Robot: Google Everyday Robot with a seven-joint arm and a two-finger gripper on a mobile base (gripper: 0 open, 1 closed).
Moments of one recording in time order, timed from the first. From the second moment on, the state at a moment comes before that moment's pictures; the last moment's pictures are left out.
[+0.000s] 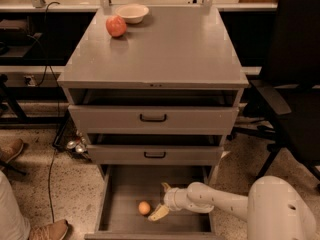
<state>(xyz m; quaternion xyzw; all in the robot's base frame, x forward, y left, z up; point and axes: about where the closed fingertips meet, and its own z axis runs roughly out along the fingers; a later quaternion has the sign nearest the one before) 0.552 0.011 0.190 -0.49 0.76 0.27 0.33</state>
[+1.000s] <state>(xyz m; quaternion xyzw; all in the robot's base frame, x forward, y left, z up) 0.541 0.056 0.143 -0.51 0.75 0.29 0.32</state>
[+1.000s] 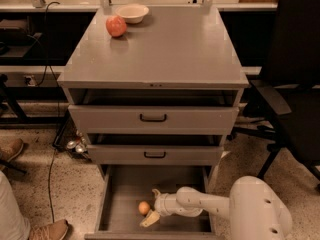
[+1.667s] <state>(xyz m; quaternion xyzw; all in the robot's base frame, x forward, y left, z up) 0.542 0.081 0.127 -0.51 0.74 0.30 0.32</state>
